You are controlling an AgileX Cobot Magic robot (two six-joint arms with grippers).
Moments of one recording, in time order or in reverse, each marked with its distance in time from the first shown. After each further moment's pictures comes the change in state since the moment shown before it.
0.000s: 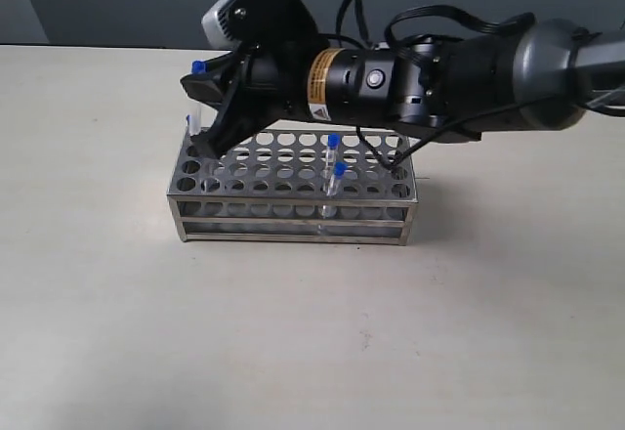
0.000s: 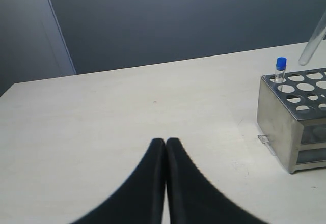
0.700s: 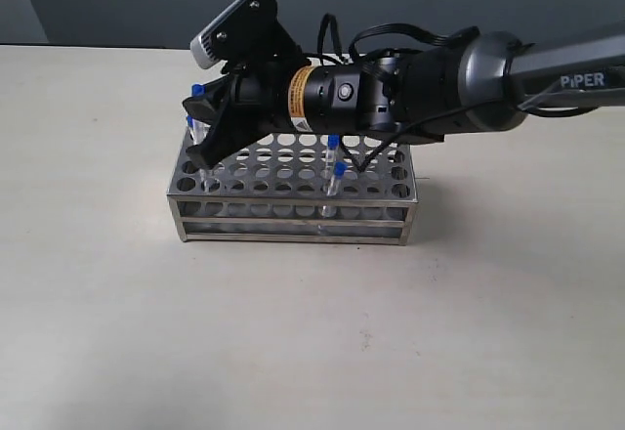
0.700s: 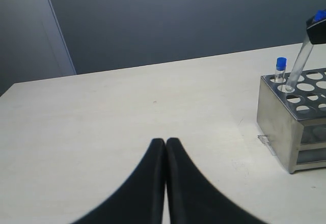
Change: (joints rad) left arm 0.000 0.000 0.000 0.000 0.000 0.000; right arm 0.007 0.117 -0.091 -0.063 0.059 0.078
